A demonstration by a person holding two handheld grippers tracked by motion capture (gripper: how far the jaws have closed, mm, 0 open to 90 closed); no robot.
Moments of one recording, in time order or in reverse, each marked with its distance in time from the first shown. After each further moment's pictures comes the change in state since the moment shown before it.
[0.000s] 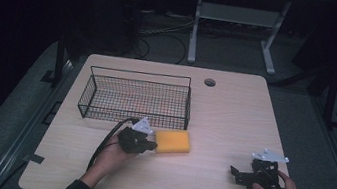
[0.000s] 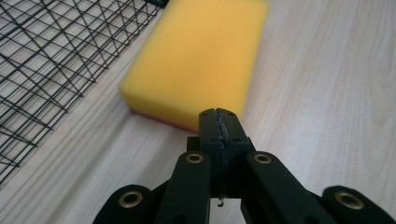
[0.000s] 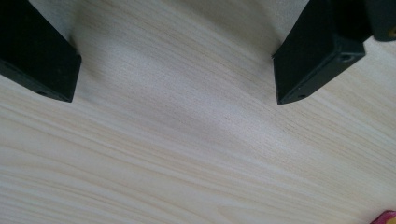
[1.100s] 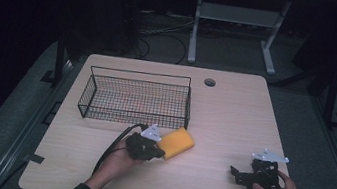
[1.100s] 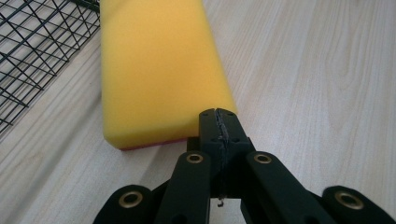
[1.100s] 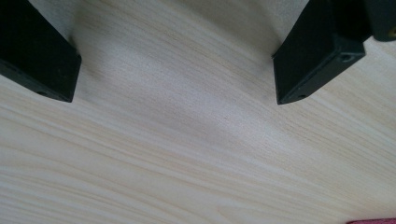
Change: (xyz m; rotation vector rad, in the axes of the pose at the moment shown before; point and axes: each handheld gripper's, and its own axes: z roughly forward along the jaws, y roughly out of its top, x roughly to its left) left arm -0.022 0.011 0.011 0.005 -0.062 0.031; right arm 0.000 0.000 0.000 -0.001 0.000 0.001
